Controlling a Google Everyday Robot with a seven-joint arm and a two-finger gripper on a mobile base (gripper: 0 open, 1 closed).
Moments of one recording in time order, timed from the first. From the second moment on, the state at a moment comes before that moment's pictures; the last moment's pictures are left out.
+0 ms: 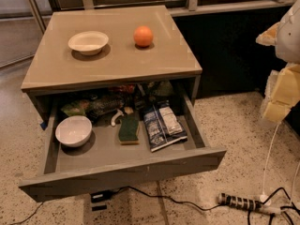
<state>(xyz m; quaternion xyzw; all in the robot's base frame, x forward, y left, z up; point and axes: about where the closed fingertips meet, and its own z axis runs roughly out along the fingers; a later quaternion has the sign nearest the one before) 0.438 -0.217 0.977 -0.60 0.78 -0.03 0.16</state>
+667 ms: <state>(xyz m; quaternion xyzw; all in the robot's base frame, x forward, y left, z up) 0.435 -0.218 0.971 -0.60 0.78 -0.03 0.16</state>
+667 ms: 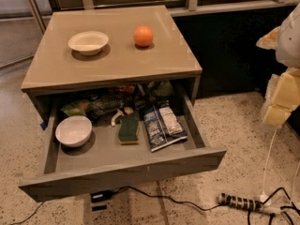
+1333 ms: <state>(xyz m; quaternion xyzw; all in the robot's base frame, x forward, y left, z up) 0.429 -0.221 0.961 -0.60 0.78 -0.03 0.16</state>
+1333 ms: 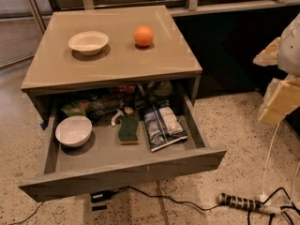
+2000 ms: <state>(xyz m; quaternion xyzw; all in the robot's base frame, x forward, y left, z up) 0.409 -0.221 0.942 -0.59 0.79 -0.02 0.16</state>
